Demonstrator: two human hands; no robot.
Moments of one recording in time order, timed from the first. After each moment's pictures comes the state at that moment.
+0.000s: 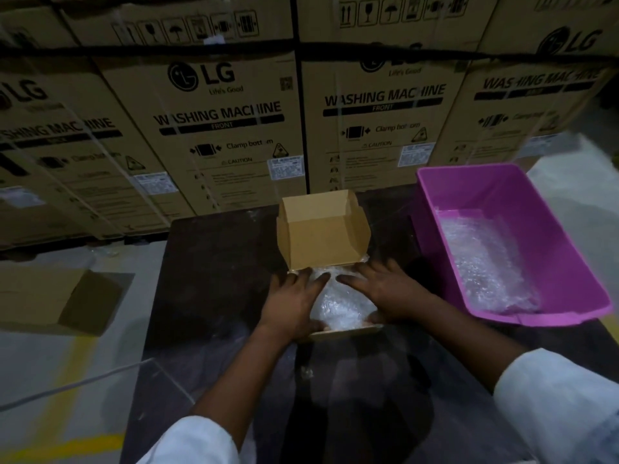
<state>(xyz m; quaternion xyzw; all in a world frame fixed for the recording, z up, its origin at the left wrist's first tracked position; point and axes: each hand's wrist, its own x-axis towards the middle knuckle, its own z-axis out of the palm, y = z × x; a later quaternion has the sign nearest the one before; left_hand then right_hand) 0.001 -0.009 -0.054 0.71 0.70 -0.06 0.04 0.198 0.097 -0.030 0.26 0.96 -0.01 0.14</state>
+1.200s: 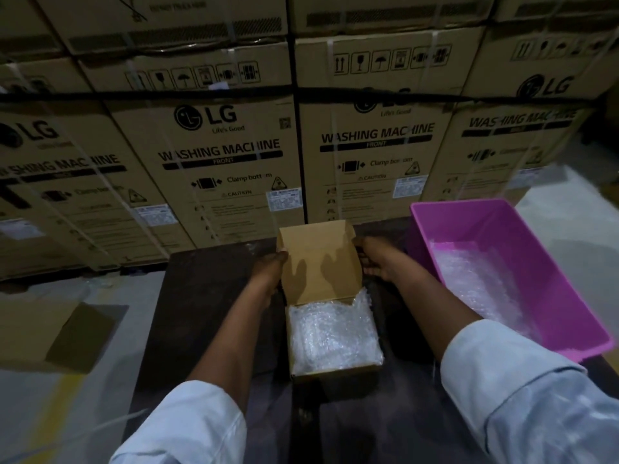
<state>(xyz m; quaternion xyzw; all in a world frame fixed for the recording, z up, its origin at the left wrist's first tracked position) -0.063 0.093 -0.028 0.20 0.74 0.45 0.46 0.134 0.193 0.005 0.59 0.45 -0.65 -0.19</state>
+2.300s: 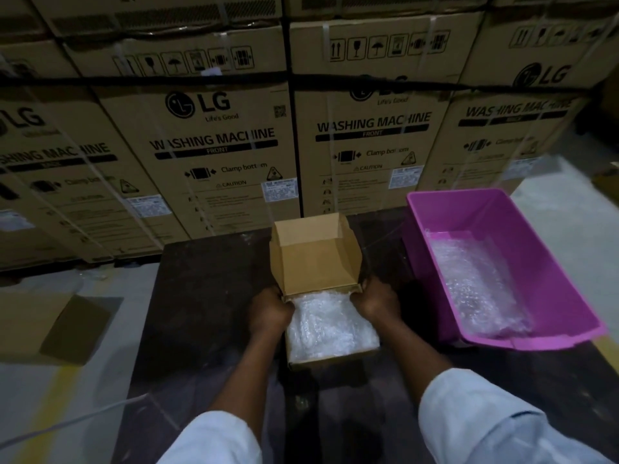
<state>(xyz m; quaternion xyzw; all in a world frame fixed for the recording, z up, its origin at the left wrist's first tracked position) -0.026 0.024 -0.066 0.35 0.86 0.24 0.29 0.167 0.118 -0.073 0.65 0.69 -0.31 -0.07</state>
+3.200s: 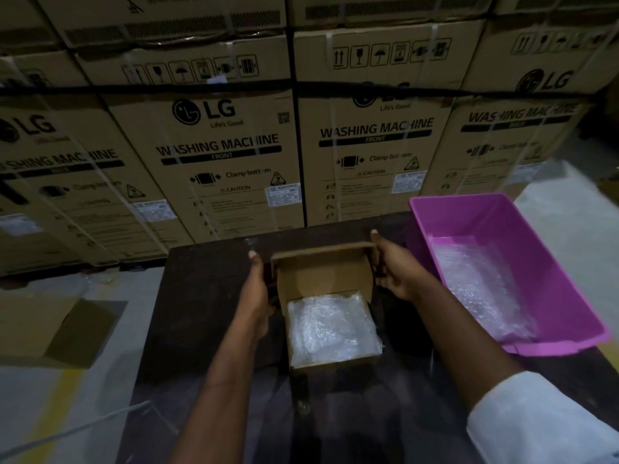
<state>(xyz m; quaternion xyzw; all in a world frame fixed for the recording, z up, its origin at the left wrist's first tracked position) -0.024 0.022 0.018 0.12 0.65 0.57 0.49 0.170 0.155 0.013 0.53 0.39 -0.71 -0.26</state>
